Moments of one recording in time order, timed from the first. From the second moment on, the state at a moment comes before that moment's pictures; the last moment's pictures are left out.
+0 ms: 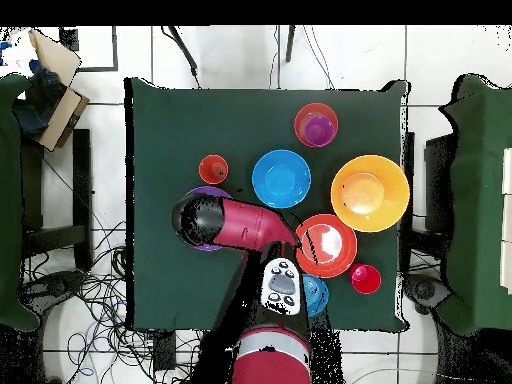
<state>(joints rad) -0.03 -0.60 -0.09 1.74 0.17 0.53 2.33</state>
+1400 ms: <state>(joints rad) -0.10 -0.58 -0.05 1.91 -0.04 0.30 2.33</state>
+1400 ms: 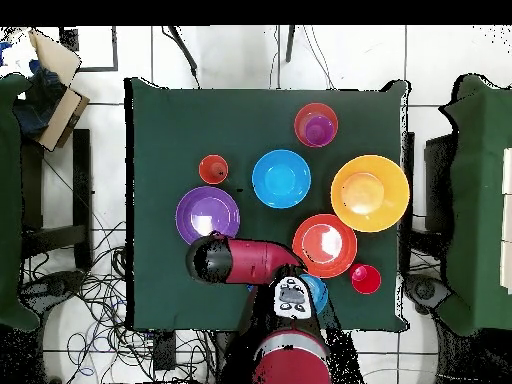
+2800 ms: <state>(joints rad) -0.01 -0.47 -0.09 2.03 0.07 -0.03 2.35</state>
